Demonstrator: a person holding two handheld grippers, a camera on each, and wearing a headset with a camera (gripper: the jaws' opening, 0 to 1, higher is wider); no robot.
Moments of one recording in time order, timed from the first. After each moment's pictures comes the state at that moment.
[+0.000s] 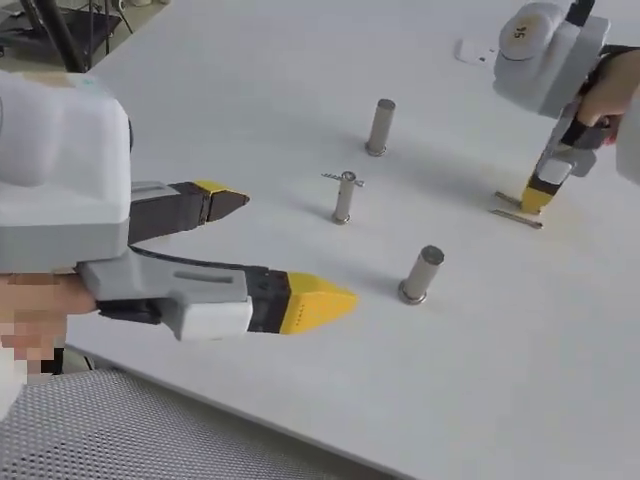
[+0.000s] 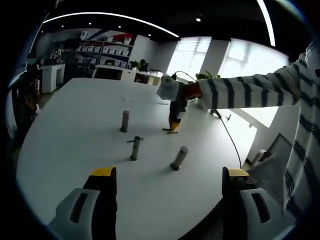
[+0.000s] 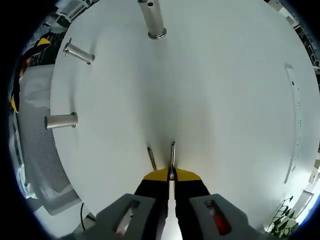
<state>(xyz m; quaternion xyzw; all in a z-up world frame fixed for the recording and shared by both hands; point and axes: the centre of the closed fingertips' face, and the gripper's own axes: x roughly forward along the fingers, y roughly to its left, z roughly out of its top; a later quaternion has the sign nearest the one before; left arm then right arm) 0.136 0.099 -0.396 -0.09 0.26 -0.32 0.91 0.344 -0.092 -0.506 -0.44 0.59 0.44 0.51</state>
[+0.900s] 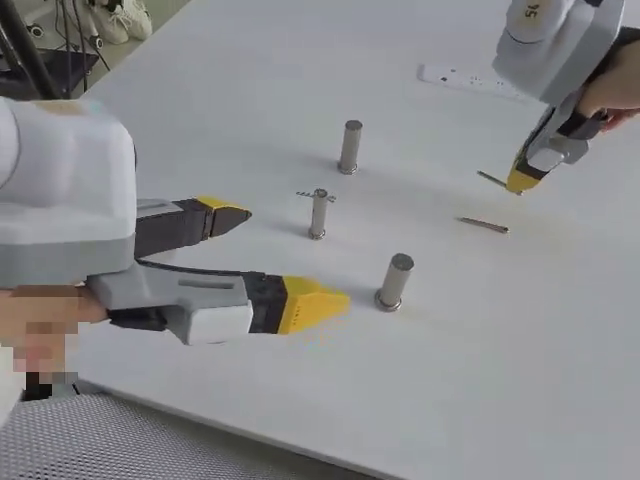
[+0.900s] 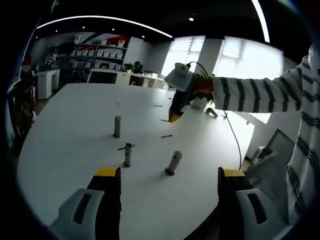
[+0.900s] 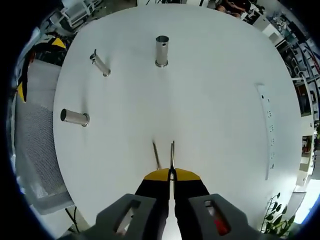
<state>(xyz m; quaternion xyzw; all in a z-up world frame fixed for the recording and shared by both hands) 0.142 0.088 -0.389 -0.07 0.25 -0.34 0.90 0.335 -0.090 -0.448 -0.46 0.48 0.45 0.60</state>
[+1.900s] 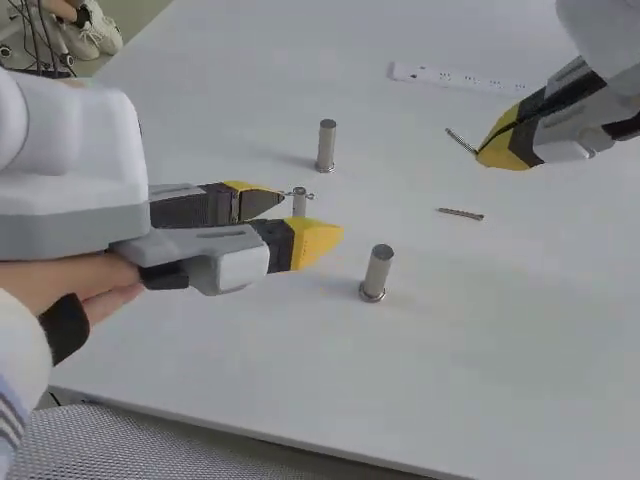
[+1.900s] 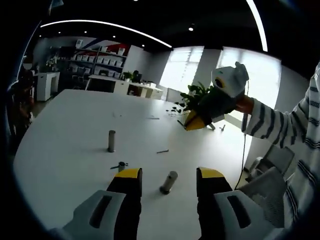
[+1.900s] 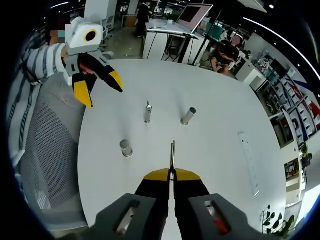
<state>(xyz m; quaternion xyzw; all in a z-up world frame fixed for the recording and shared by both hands) 0.164 0.064 -0.365 -0.10 0.21 -0.35 0.91 0.250 -0.049 -0.364 -0.41 0.29 0.51 0.70</state>
